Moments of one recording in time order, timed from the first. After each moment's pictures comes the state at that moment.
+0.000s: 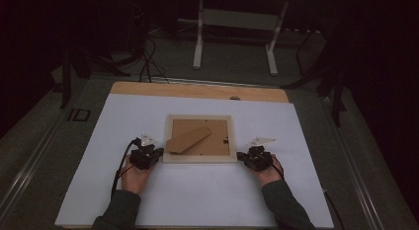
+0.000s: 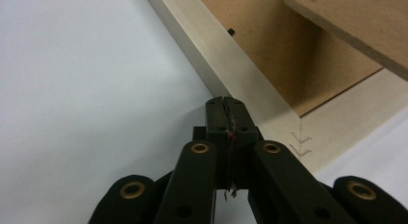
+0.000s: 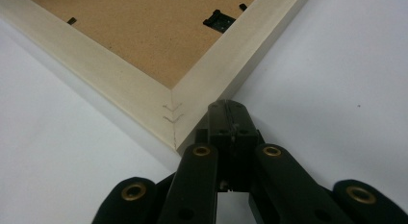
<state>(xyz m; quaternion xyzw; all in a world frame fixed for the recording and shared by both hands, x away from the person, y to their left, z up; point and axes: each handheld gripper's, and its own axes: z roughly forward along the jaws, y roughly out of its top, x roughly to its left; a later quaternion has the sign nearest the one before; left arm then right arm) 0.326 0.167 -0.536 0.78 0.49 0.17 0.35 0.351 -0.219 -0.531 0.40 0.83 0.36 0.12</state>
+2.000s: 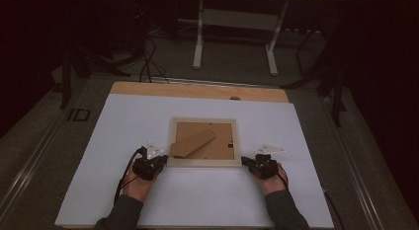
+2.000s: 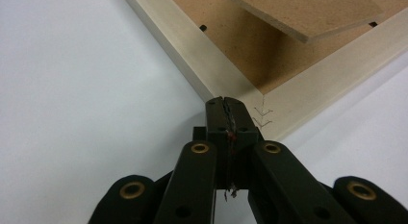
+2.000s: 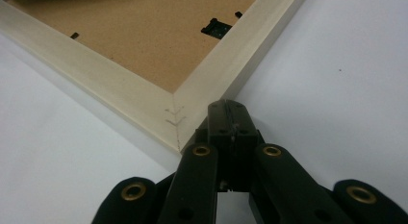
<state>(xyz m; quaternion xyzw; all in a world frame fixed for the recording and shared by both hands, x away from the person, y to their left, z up) 0.294 0.148 -0.531 0.80 0.45 0.20 0.35 0.328 -0.234 -0.536 0.42 0.81 0.39 0.14</state>
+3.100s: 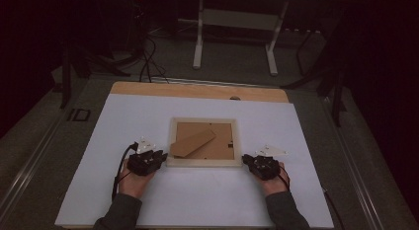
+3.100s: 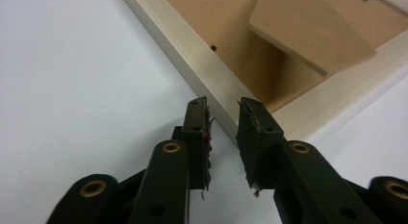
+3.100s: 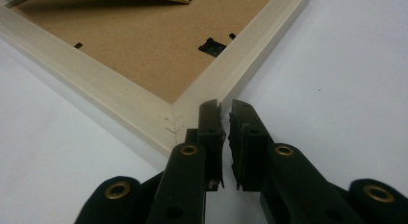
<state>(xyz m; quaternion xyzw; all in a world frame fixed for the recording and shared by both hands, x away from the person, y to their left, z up) 0.302 0.169 -0.522 0.77 0.46 0.17 0.40 0.322 -0.236 -0.529 0.40 0.80 0.40 0.18</state>
